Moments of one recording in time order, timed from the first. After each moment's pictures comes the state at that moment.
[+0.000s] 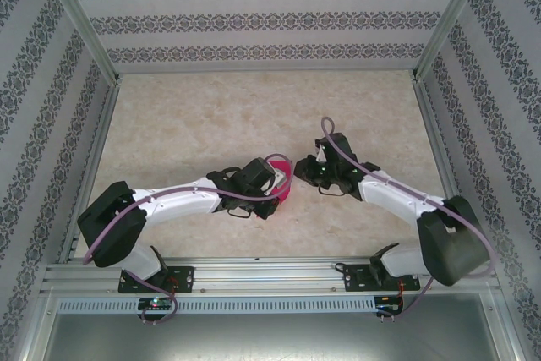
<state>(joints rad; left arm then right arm) -0.89 1.55 0.91 -0.37 0.18 -0.35 0.48 1.38 0.72 -0.15 -0.38 0.88</state>
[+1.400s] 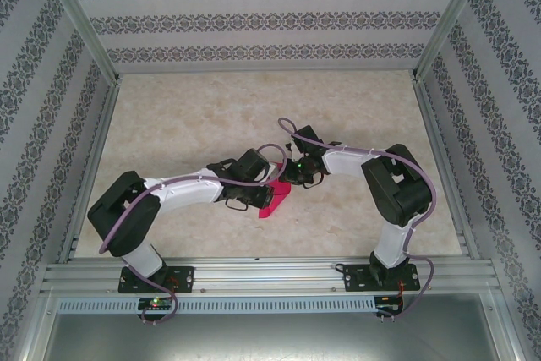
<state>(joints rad) -0.78 1.64 0.93 -0.35 0.23 -0.40 0.53 1.83 0.99 -0.30 -0.43 0.59</state>
